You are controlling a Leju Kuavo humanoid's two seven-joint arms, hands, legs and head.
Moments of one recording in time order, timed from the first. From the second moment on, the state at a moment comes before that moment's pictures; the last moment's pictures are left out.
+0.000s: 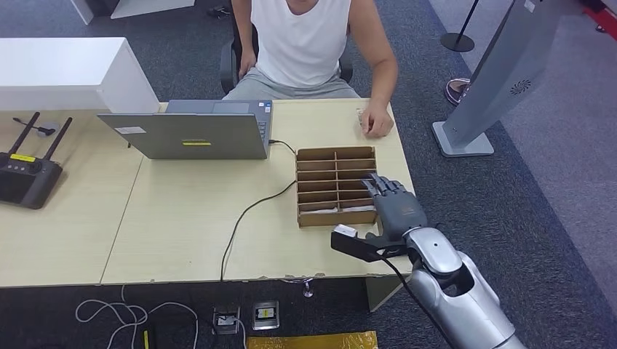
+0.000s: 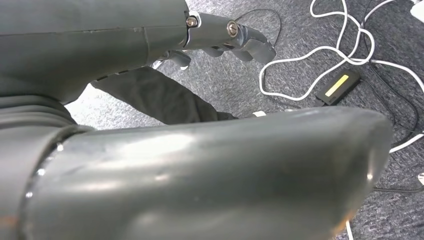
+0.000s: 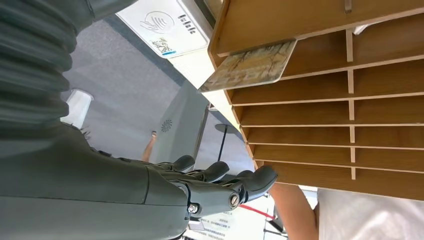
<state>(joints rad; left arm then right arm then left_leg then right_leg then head) -0.14 0.15 -0.48 -0.20 -0.31 0.39 -0.07 -0.36 -0.24 0.61 -1.50 1.18 0.08 0.14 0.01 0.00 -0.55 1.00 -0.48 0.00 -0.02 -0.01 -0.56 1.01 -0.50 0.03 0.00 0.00</state>
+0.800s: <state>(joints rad) -0.15 0.15 -0.48 -0.20 -0.33 0.37 -0.07 -0.38 -0.19 0.61 -1.37 1.16 0.02 0.13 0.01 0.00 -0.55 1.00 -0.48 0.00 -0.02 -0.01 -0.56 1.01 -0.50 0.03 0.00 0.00</state>
